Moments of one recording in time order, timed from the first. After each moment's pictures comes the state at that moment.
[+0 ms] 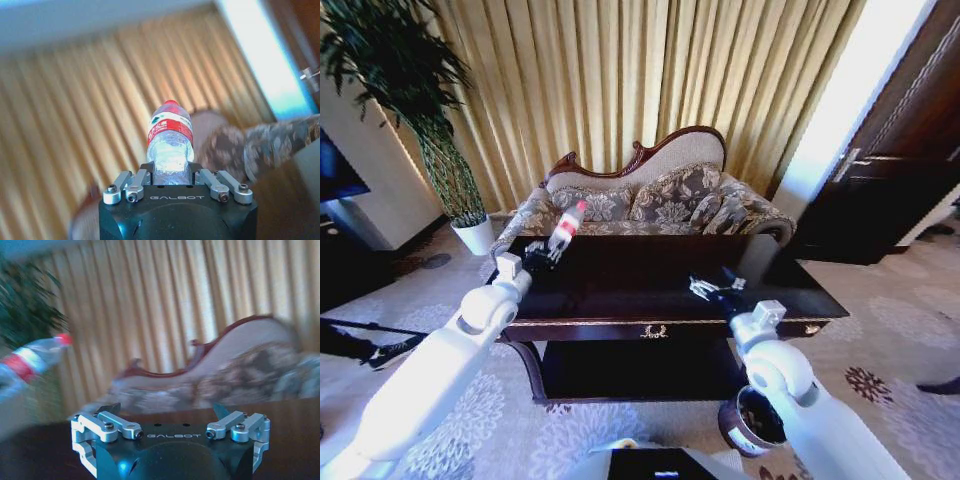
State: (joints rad) left arm 0.85 -0.78 -0.21 -1.91 -0.33 0.12 -0.01; right arm -1.26 0.96 0.38 2.28 0.86 -0.30 0.33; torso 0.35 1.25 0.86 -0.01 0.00
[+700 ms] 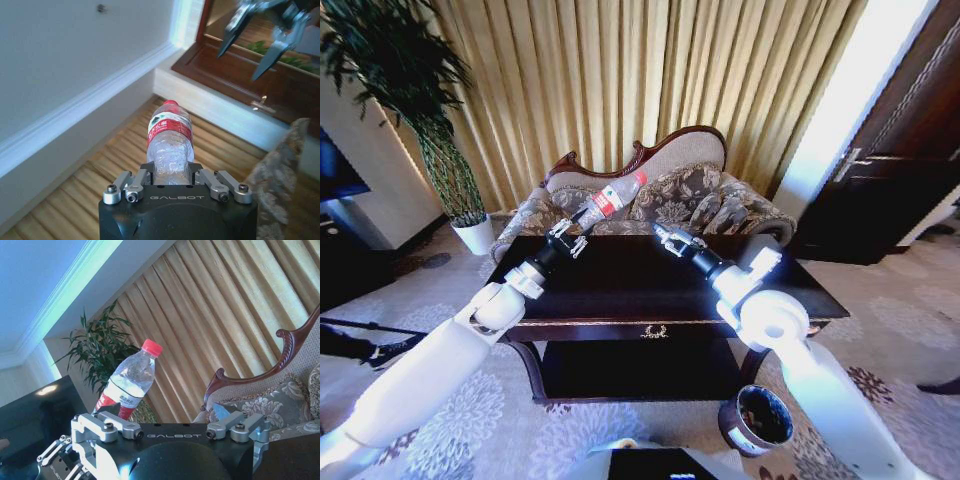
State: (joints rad) left arm 0.75 -0.68 -0.02 -1.92 0.10 -0.24 -0.07; right arm -0.94 0.94 0.28 2.25 1.31 -0.31 0.28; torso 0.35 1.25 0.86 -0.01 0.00
